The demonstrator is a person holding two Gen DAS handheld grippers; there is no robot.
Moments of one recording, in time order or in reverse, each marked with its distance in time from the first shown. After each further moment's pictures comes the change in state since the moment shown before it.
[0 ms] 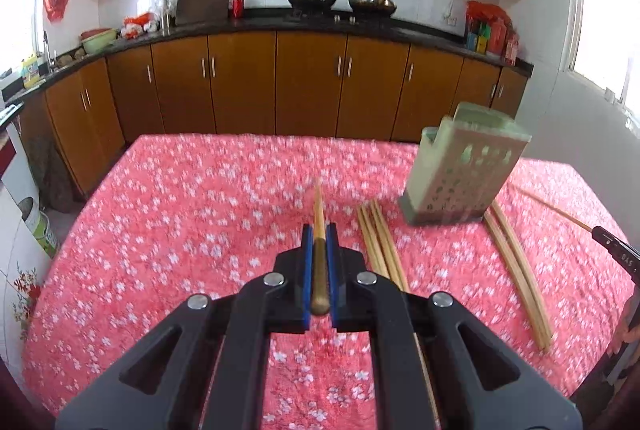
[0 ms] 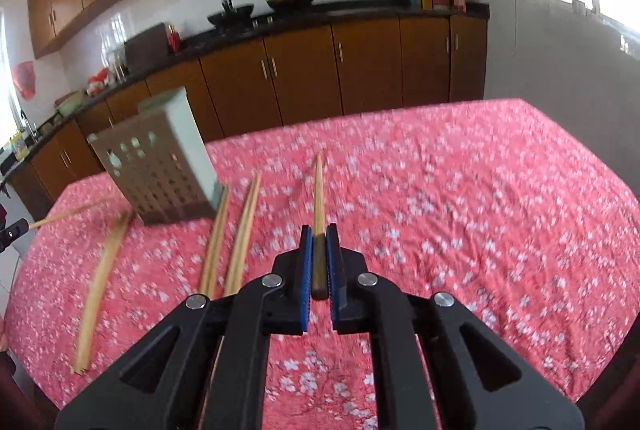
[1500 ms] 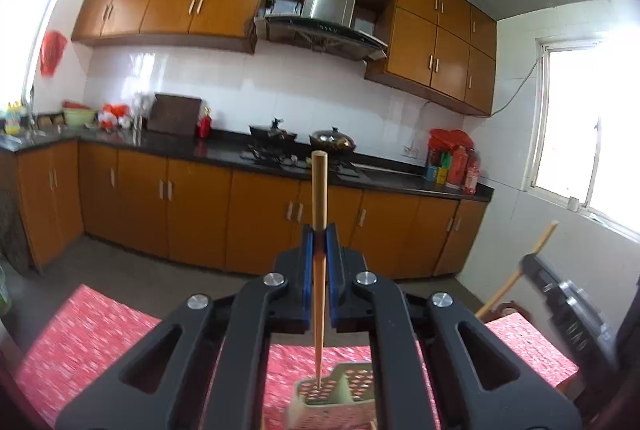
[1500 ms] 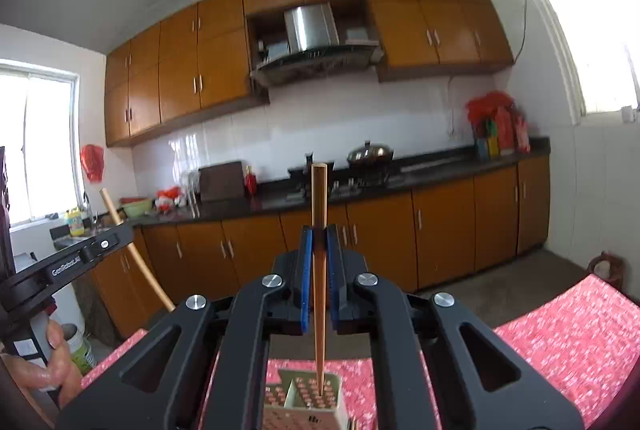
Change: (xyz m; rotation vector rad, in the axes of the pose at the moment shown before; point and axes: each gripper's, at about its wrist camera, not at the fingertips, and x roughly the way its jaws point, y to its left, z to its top) left arm -0.039 -0.104 0.194 -0.086 -0.422 -0.149; right arm -0.031 0.105 0.166 -0.065 -0.477 0.242
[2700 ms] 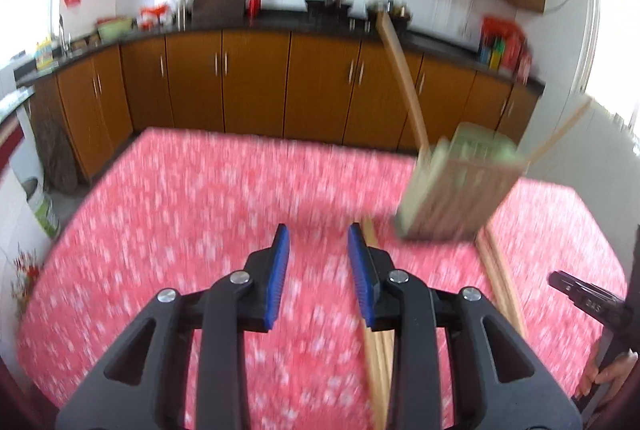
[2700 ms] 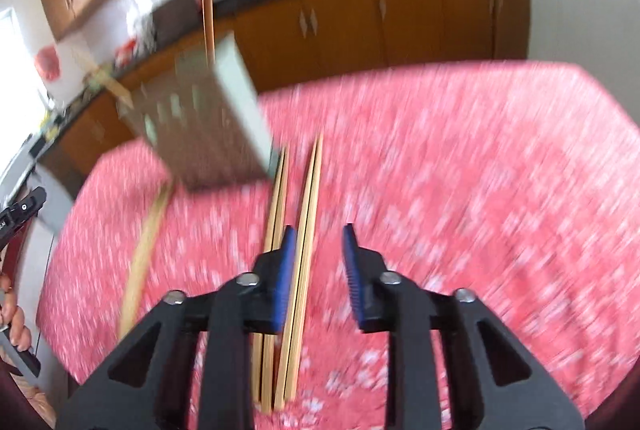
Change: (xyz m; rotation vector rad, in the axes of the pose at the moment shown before) left arm -0.056 0.111 -0.184 0.009 0.456 0.190; right arm -0.010 -0.074 -0.197 0.127 0.744 -0.067
